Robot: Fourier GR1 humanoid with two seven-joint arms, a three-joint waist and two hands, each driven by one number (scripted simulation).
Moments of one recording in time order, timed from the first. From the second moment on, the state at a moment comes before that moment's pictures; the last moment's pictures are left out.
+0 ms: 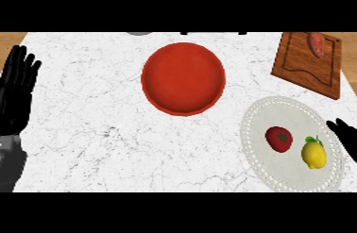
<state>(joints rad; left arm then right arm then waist) -0.23 0.44 0.08 -1.47 0.29 0.15 -0.07 0.16 -0.91 0.22 -2.35 0.36 0.21 0.93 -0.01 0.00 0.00</state>
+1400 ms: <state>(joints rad) -0.22 0.36 0.14 -1.49 0.21 0.10 -0.04 0.18 -0.66 0.10 -1.96 0.53 0.38 0.64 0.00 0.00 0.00</state>
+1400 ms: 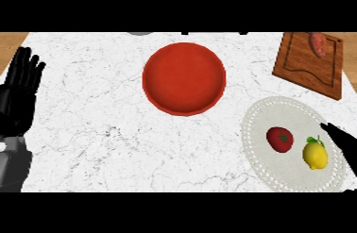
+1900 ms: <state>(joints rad) -0.25 0.35 0.17 -1.48 0.18 0.07 -0.03 0.15 -0.59 0.05 -1.84 0.63 0.39 0.45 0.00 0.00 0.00</state>
